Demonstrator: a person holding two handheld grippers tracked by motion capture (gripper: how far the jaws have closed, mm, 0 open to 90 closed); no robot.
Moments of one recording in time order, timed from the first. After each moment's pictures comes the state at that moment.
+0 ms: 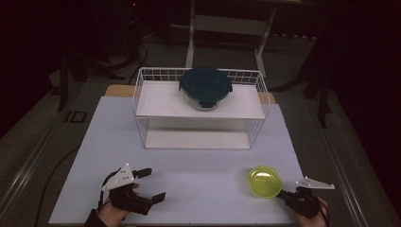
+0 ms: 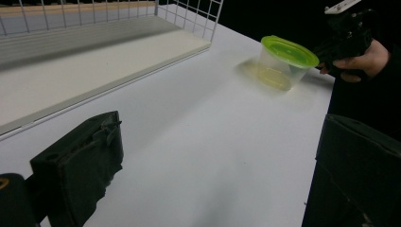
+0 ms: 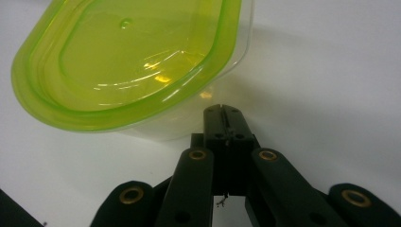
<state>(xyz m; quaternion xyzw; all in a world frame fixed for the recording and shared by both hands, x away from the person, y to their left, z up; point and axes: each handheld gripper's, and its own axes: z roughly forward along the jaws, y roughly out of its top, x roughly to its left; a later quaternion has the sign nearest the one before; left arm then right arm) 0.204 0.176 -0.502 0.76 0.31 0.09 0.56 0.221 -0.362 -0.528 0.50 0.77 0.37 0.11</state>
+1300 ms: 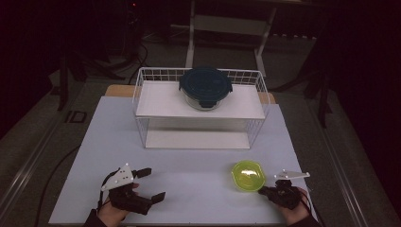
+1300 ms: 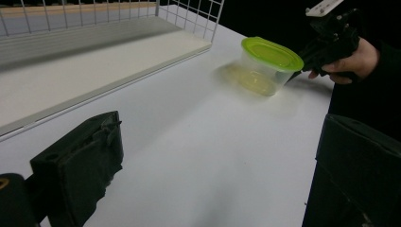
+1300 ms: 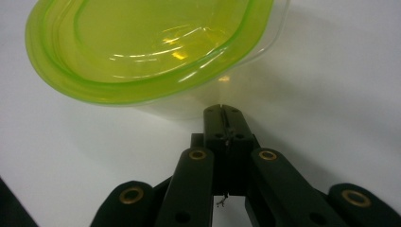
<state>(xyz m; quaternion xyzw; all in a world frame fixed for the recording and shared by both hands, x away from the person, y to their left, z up) 0.204 0.177 -0.501 0.76 0.31 0.09 0.56 0.245 -0.315 -0.529 0.45 0.82 0.35 0.06</state>
